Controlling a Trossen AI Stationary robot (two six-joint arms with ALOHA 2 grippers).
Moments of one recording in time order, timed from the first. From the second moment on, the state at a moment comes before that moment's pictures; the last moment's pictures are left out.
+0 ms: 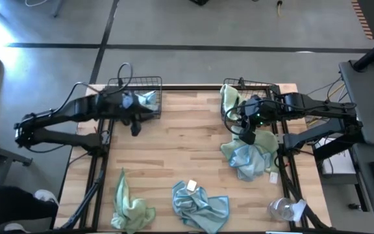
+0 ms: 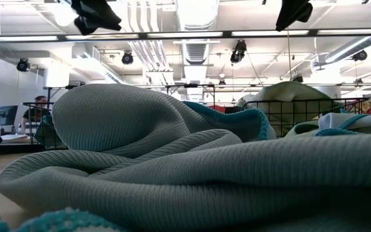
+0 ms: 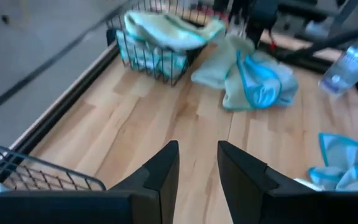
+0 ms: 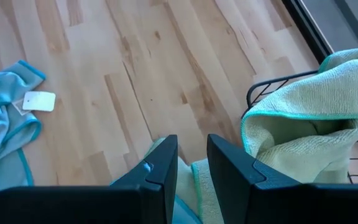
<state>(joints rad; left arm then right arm) 0.22 0.89 0.99 -0.60 -0.02 -0.15 -0.04 1.20 1.38 -1.17 0.14 0.28</state>
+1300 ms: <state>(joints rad) -0.18 0.62 0.46 -0.50 0.37 -0.56 -0.04 1.20 1.38 -1.16 0.16 0.41</state>
